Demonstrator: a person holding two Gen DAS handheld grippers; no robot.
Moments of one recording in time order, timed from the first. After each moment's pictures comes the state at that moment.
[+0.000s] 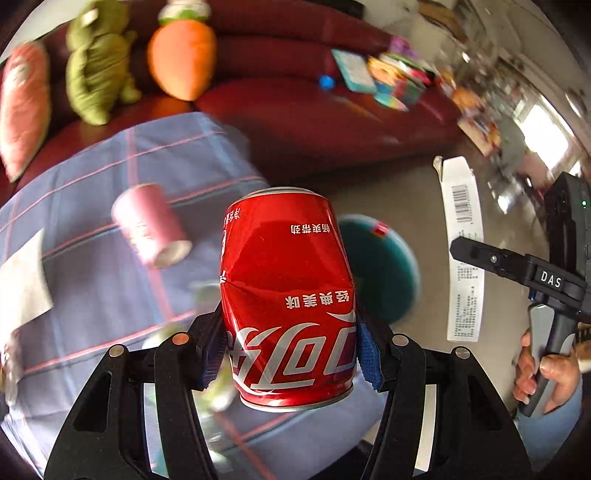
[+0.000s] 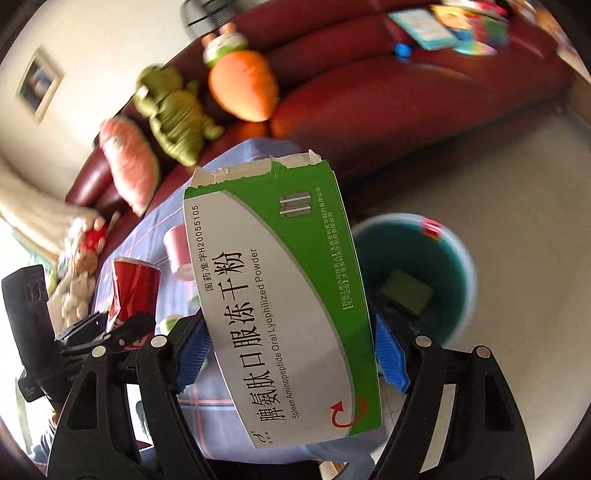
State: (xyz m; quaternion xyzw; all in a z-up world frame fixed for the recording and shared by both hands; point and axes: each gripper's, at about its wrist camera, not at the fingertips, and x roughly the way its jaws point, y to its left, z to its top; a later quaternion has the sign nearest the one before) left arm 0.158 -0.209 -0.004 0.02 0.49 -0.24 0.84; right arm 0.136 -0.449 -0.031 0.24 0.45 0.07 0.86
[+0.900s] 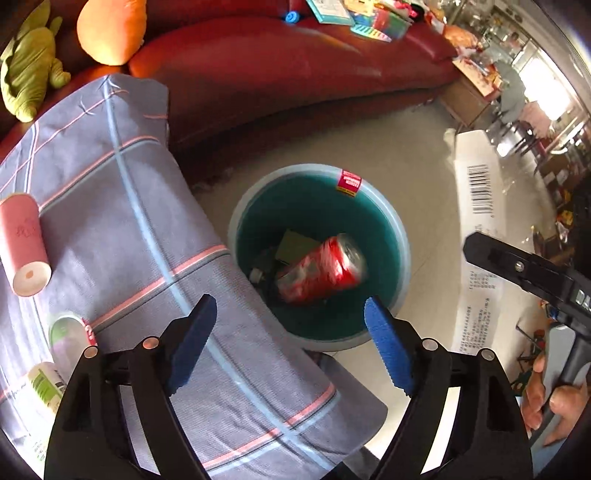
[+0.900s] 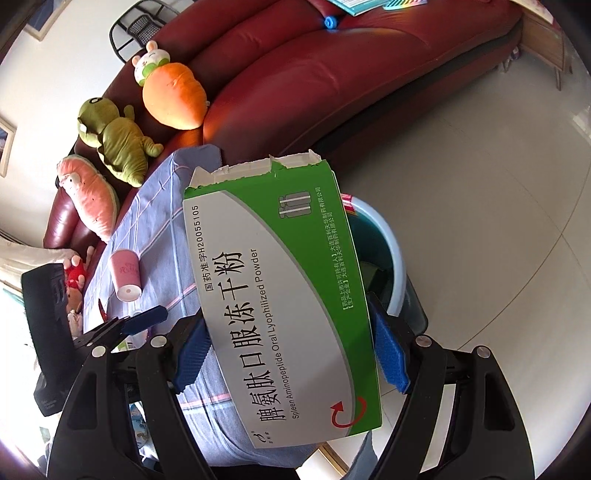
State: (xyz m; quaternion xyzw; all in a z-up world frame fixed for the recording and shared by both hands) left arm 0.194 -0.341 -0.088 0.07 0.57 -0.25 0.78; right arm 0.140 -0.539 -0.095 0.30 0.49 0.01 0.82
